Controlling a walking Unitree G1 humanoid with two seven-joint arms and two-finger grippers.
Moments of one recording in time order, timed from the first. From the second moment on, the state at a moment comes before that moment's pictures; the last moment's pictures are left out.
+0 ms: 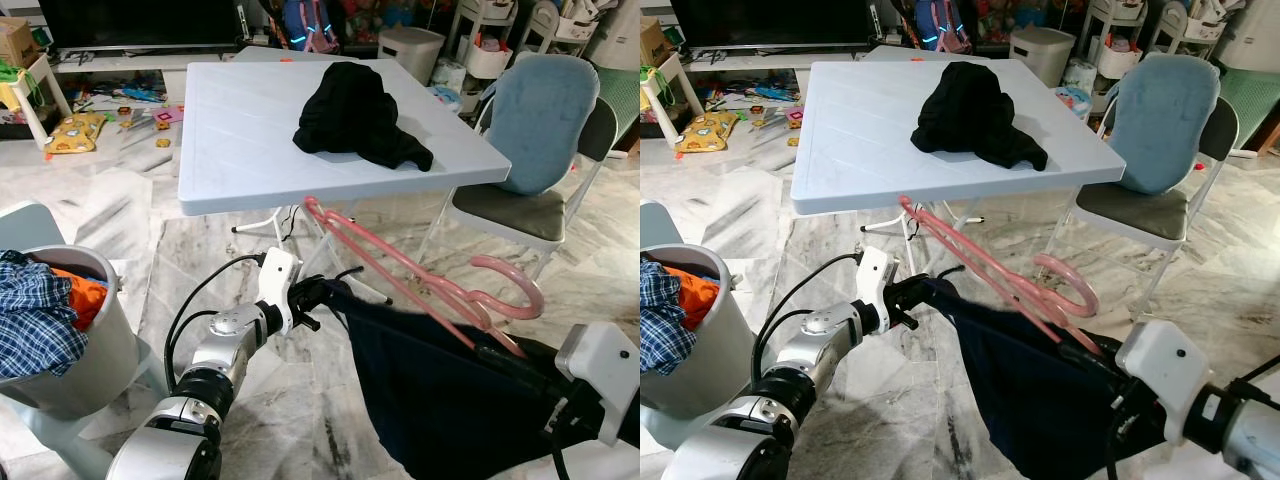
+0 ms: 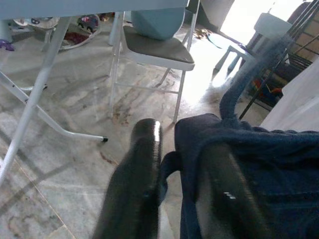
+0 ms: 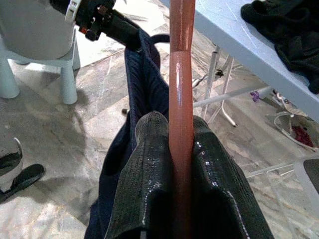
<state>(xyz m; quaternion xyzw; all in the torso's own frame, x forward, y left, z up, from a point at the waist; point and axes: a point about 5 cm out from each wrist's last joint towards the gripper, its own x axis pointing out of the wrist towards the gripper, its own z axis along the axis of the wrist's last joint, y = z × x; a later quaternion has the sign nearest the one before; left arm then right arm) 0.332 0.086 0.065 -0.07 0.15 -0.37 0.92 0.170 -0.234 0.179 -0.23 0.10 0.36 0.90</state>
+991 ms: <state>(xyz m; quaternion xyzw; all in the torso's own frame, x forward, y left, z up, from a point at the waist) 0.304 0.080 0.055 0.08 0.12 -0.48 0.86 0.214 -0.236 0.158 -0.38 0.15 0.42 0.81</state>
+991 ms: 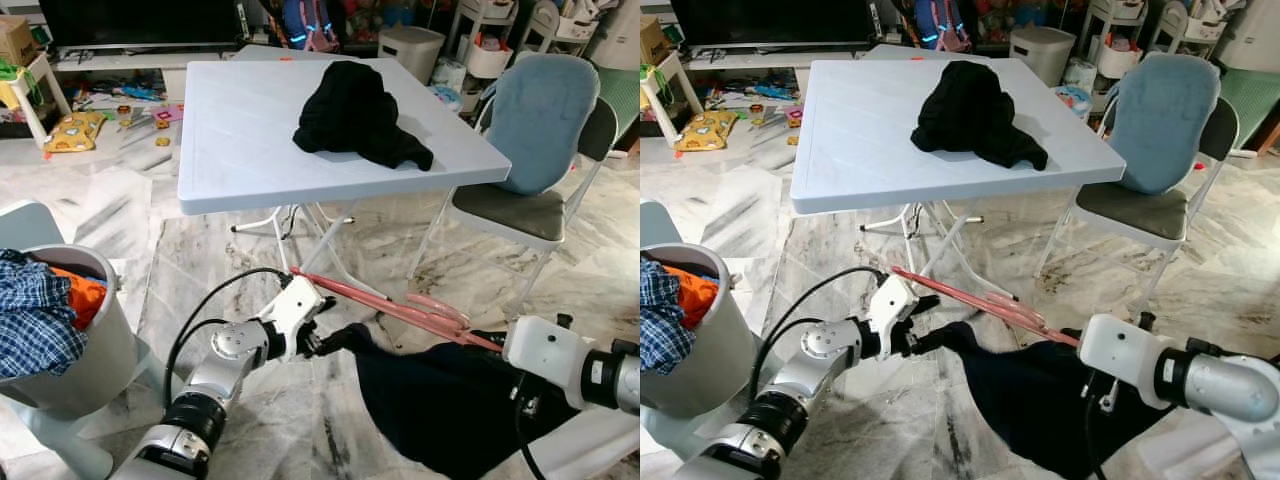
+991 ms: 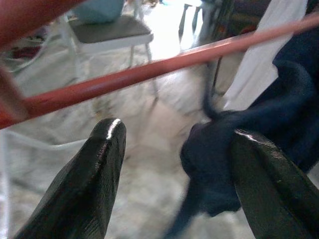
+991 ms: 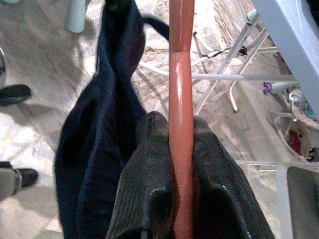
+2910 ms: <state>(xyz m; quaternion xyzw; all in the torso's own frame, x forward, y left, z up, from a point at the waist) 0.295 0.049 0.095 0.10 -0.01 -0.56 0.82 0.259 -0.243 0.135 -0.43 0.19 0.42 0.78</state>
